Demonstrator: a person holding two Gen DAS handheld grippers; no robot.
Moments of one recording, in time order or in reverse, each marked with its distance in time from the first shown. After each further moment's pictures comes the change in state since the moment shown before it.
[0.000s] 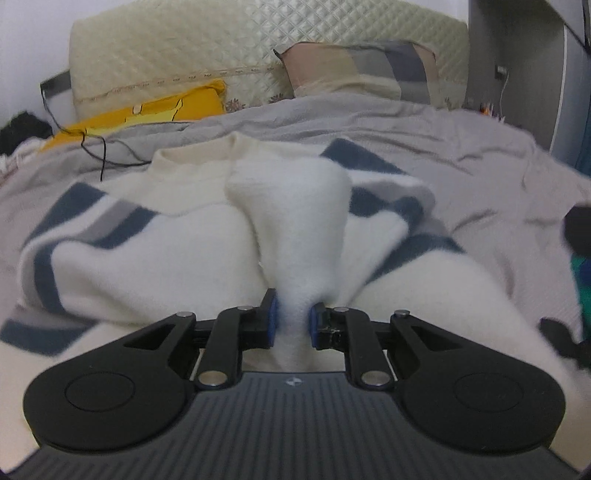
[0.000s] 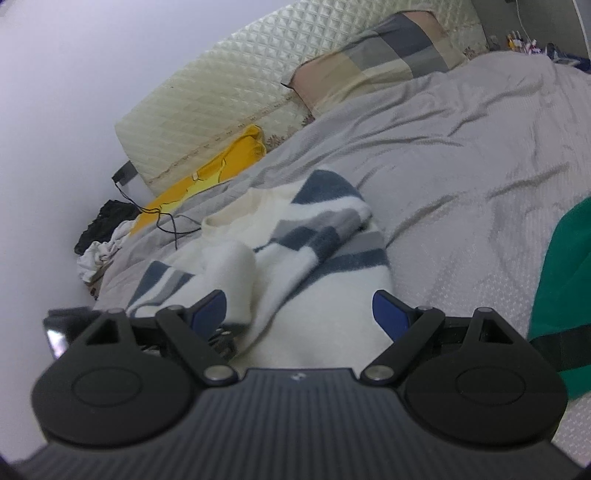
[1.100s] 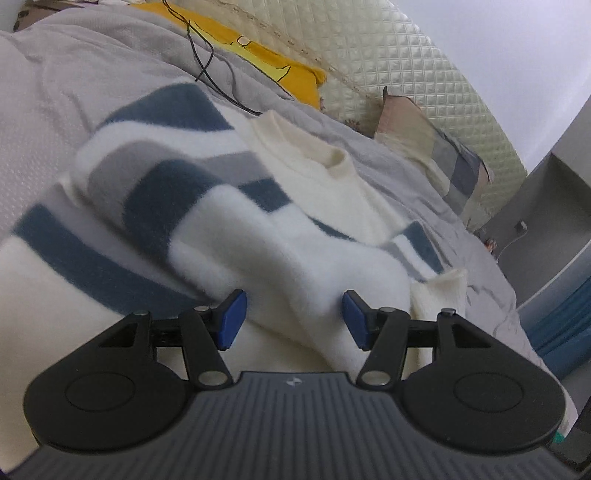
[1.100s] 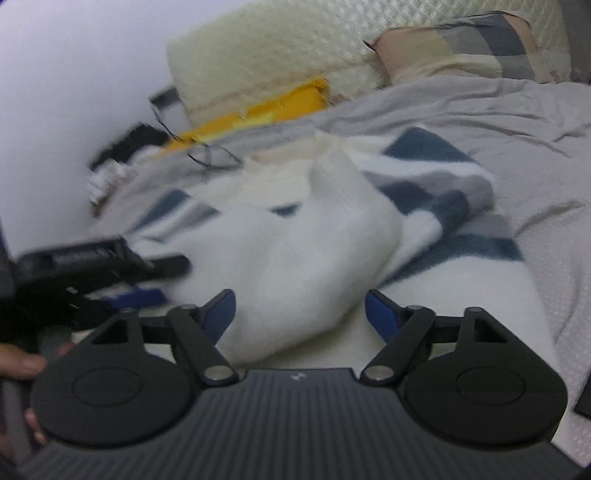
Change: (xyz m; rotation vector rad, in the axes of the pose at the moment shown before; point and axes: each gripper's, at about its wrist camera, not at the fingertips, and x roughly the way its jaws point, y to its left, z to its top) left arm 0.000 0.176 -0.012 -0.609 -0.011 -0.172; right arm 0.119 0.070 -0.042 -0.289 0.093 0.009
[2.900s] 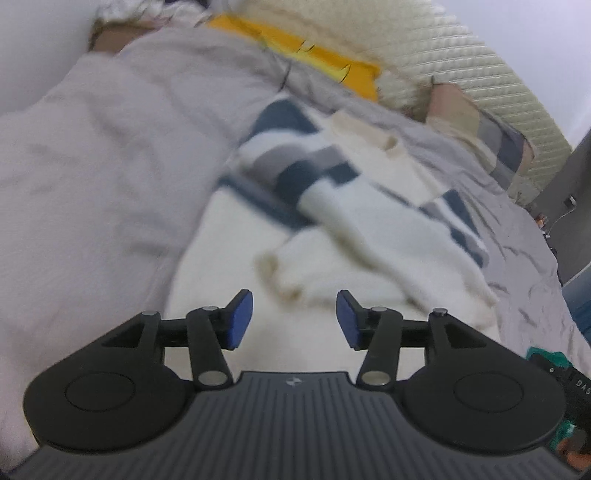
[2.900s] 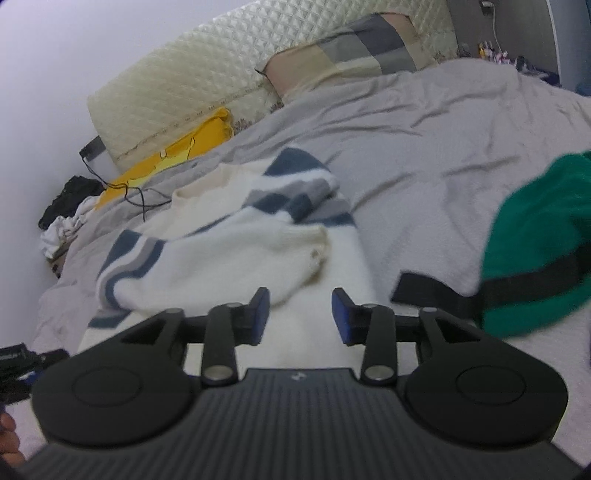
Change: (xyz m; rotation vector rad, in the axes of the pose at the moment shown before) left arm -0.190 0.000 -0.038 0.018 0.082 0.253; right arm -0.166 -0.040 -0.028 0.241 -0.034 -0.171
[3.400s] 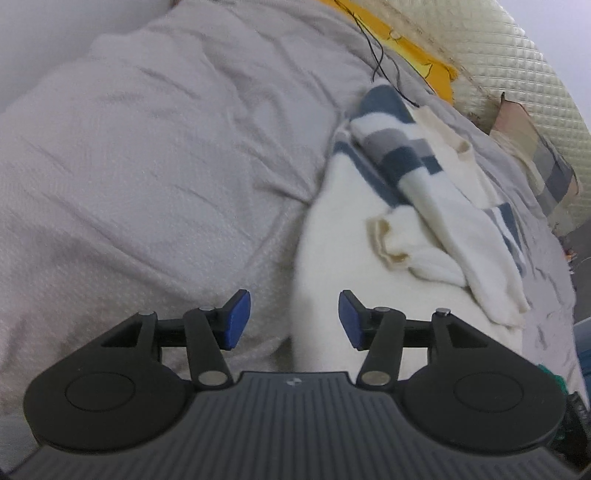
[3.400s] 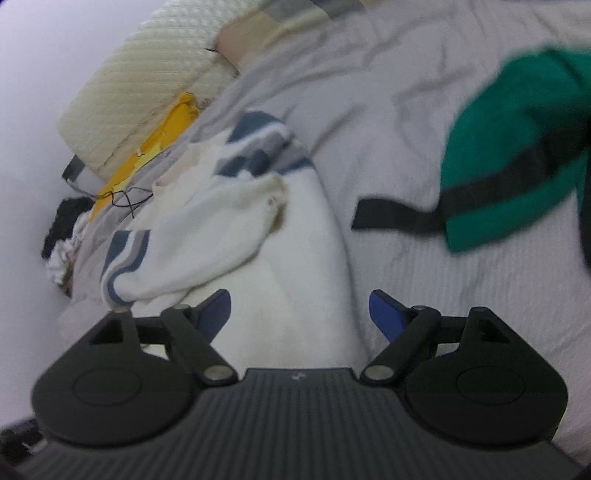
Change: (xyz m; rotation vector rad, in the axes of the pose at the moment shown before) left arm -0.037 0.082 -0.020 -0.214 0.089 0.090; right arm 0.006 -0.048 -0.022 0.298 0.146 0.018
